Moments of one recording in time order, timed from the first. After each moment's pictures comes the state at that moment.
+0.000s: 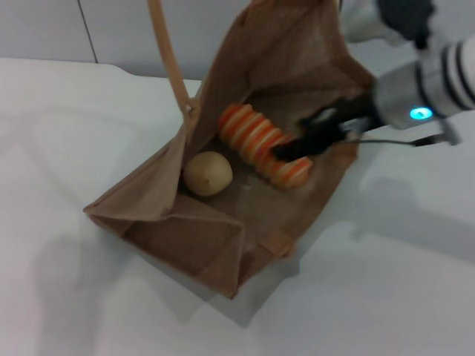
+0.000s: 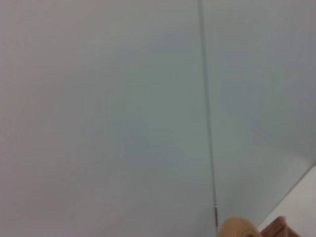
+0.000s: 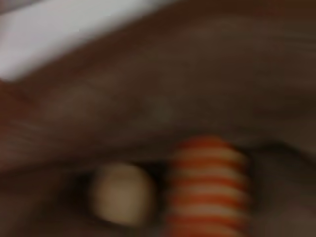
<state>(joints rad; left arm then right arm) -0.90 -1.90 0.84 1.56 -0.77 -1.54 0.66 0.86 2.01 -1.39 -0.89 0.94 1.13 -0.85</state>
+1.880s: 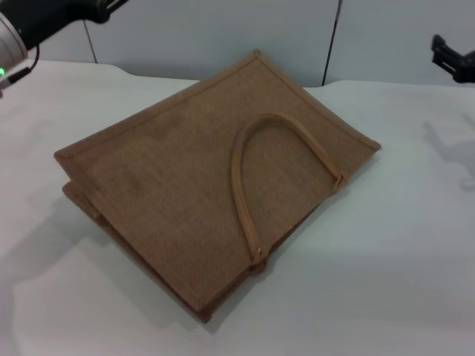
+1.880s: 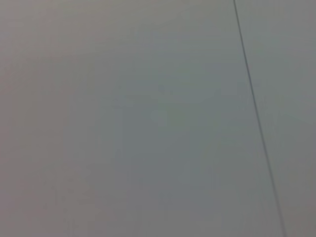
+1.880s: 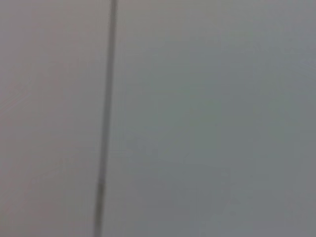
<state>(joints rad) -0.53 -2.04 0.80 0.80 -1.77 -1.11 2.06 0.64 2.04 -1.02 -0.41 2.26 0.68 -2.44</state>
